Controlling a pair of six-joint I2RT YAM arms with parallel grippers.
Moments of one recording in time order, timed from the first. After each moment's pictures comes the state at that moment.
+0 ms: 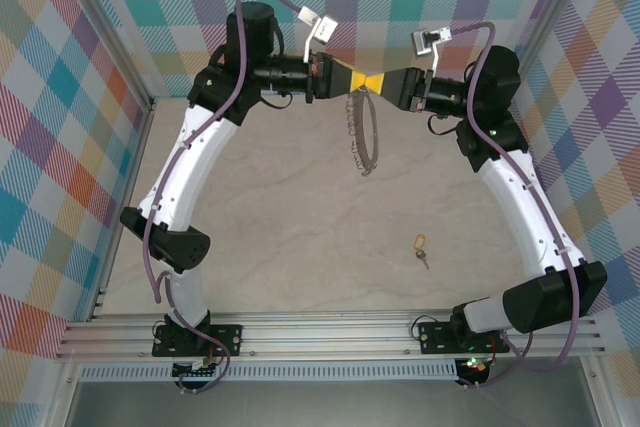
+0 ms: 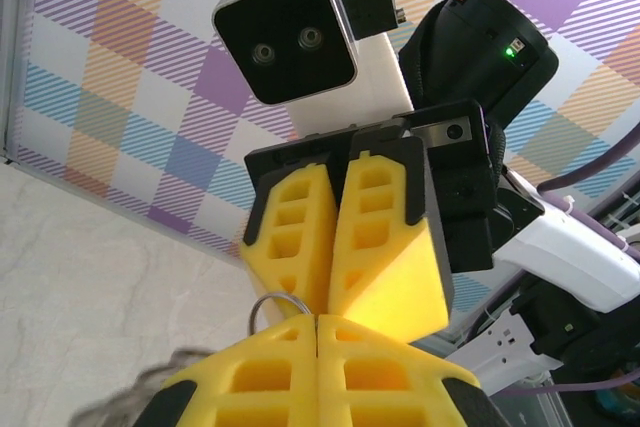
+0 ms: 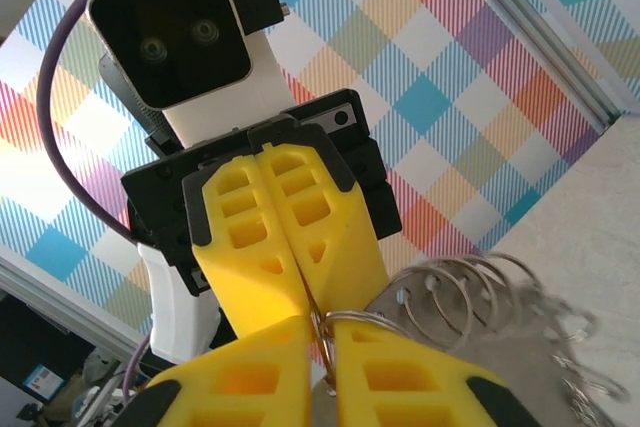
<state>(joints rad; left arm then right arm) -0.53 1.89 2.40 -0.71 0.98 -0.29 0.26 1.39 1.53 0.03 -1.10 0.94</state>
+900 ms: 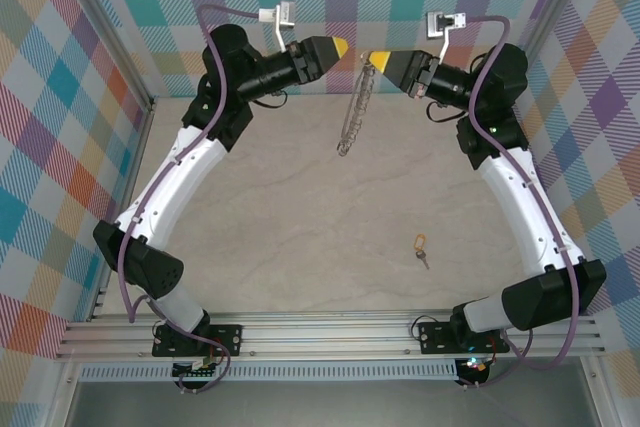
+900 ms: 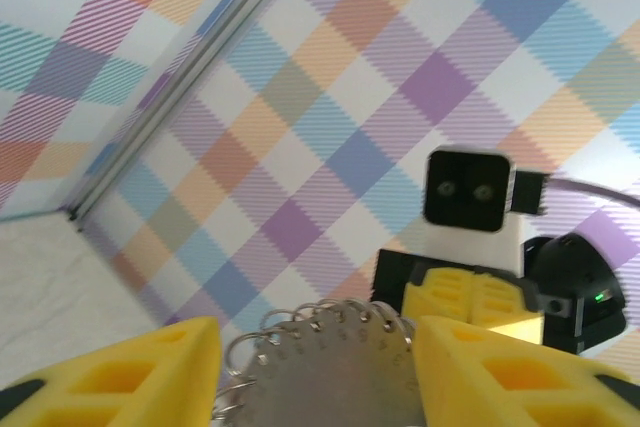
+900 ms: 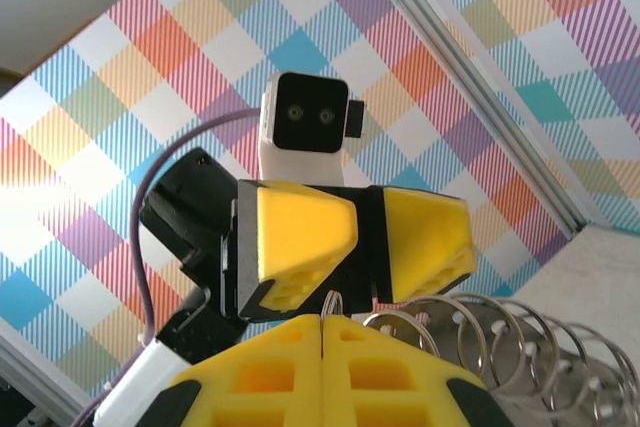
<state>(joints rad) -0.50 1.66 1.89 -0.05 0.64 -0.86 0.26 1.41 1.56 0.20 -0.95 0.96</state>
